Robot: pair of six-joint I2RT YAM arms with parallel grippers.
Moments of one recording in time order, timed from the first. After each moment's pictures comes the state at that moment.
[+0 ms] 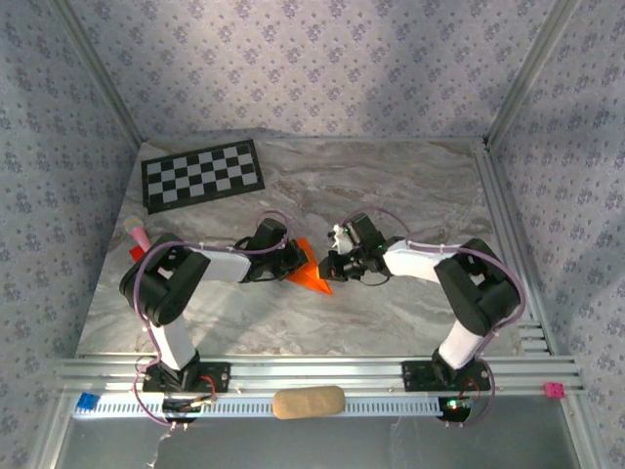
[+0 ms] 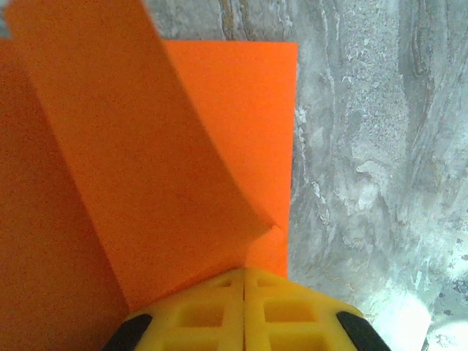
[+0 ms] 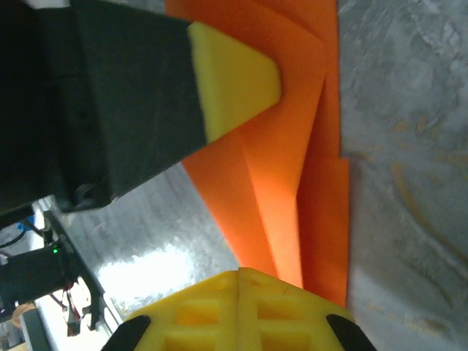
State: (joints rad) left arm -0.64 1.77 0.74 0.21 0.30 -1.14; right arm 0.62 1.70 0.83 -0.10 -0.60 0.61
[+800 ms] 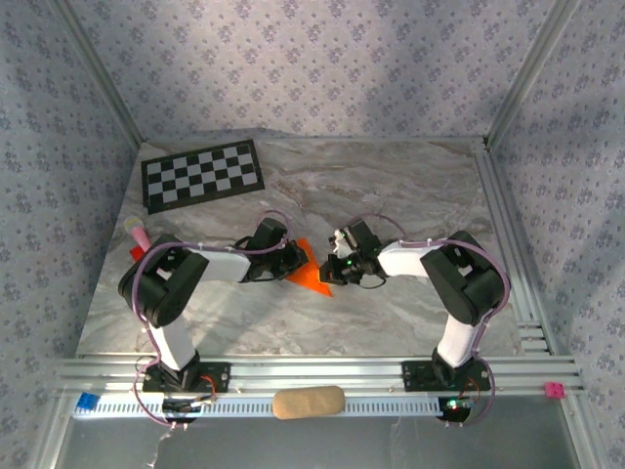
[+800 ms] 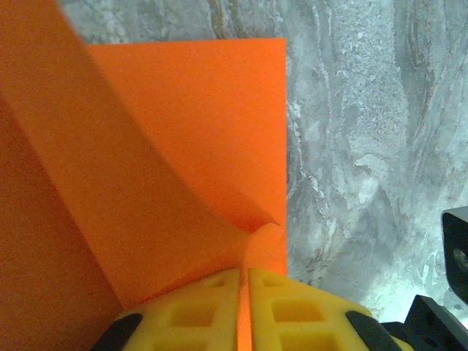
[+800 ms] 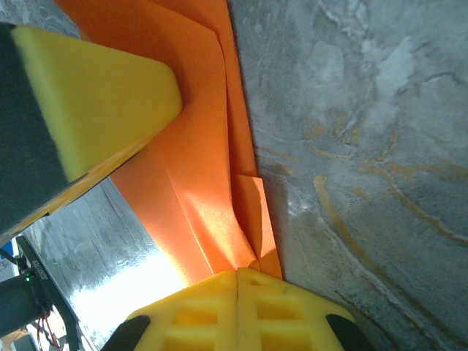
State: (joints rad) left arm -0.64 1.75 0.75 0.19 0.30 -1.10; right arm 0.63 1.77 0.80 -0.04 -0.56 0.66
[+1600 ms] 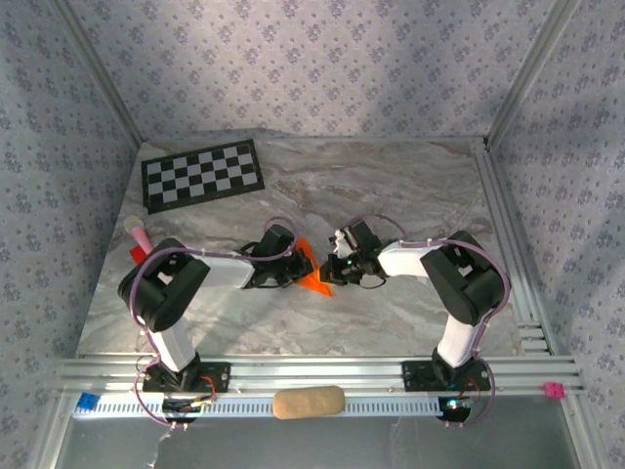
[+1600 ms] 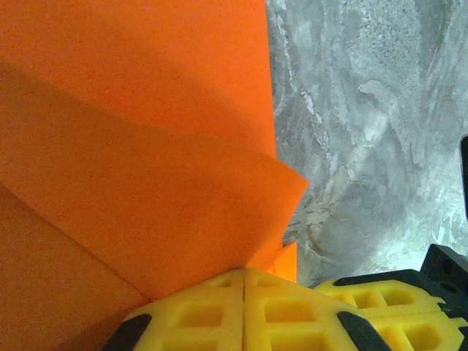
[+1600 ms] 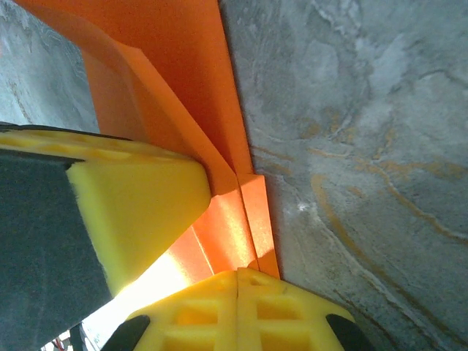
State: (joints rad) left arm -0.71 1.74 0.73 0.17 0.29 -1.10; right arm 0.62 1.77 0.80 -0.04 -0.56 0.67
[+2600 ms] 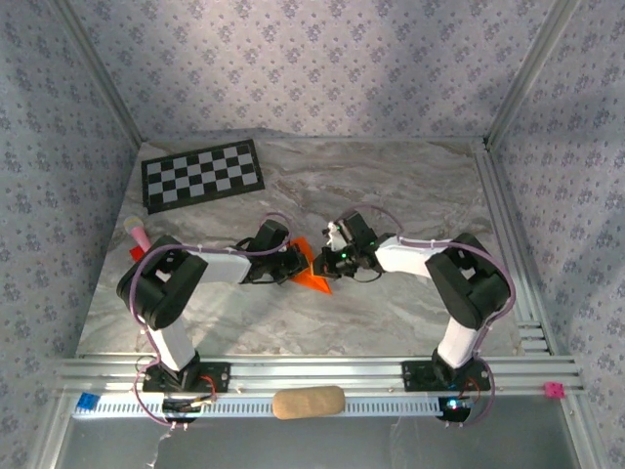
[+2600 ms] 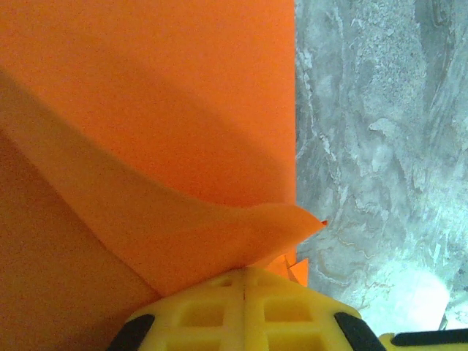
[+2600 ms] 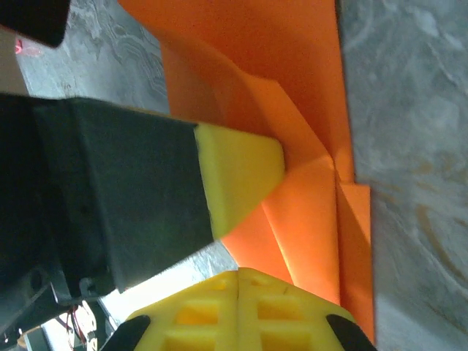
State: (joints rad) left arm -0.66 1.74 0.75 0.14 0.31 -1.09; right arm 0.65 1.75 0.89 -0.10 -0.56 0.67
